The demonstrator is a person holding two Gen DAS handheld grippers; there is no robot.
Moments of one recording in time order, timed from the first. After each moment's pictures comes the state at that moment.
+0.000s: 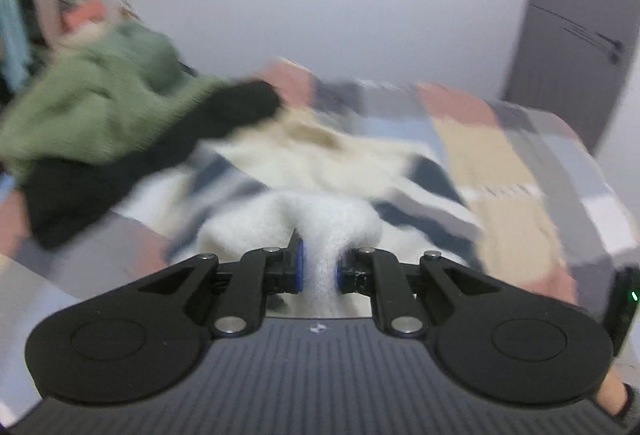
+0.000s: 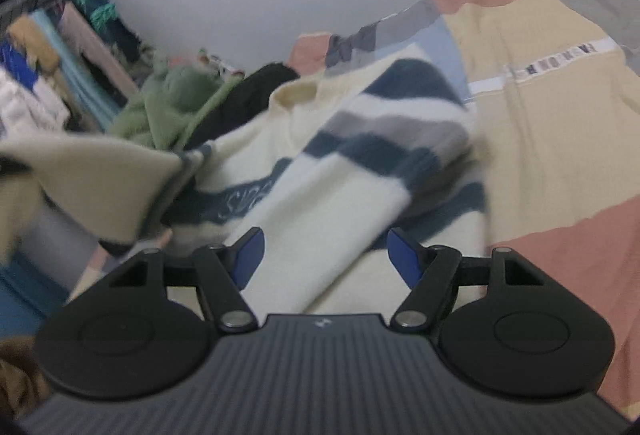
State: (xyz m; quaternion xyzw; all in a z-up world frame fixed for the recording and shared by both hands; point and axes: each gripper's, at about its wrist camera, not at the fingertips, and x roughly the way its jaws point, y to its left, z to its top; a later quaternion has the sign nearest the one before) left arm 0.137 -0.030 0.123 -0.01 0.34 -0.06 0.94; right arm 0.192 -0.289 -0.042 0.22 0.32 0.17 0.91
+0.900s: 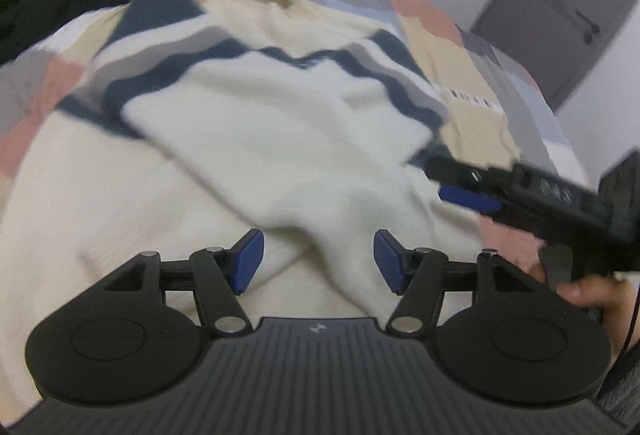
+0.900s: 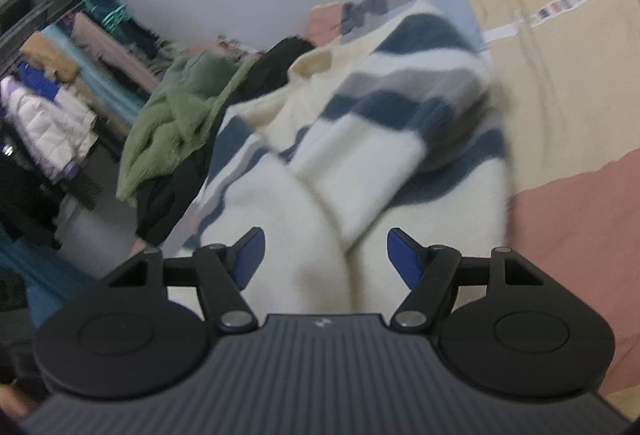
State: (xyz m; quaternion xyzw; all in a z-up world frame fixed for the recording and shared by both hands) left arm 0.113 -0.003 -0.019 -0.12 0.43 -0.12 0.89; right arm 0.193 -0.291 -0.061 0.26 0.36 0.23 0.87
